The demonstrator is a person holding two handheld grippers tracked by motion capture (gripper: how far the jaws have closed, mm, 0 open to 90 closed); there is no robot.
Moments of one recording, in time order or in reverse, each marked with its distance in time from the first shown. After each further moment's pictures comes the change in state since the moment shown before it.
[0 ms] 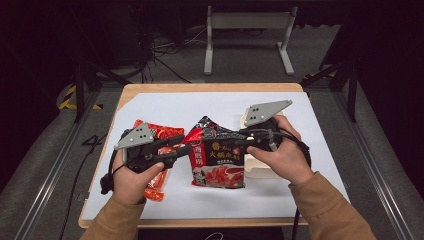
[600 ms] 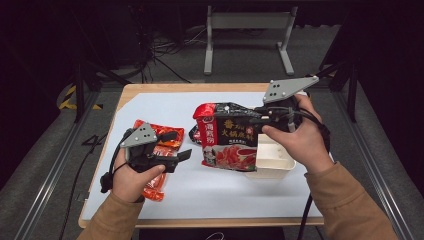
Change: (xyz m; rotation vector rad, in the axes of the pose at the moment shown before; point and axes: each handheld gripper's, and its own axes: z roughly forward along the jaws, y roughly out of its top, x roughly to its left) left arm 0.008 -0.006 0.008 0.062 0.057 0.023; right arm -0.019 0.025 -0.043 -0.049 -0.102 -0.006
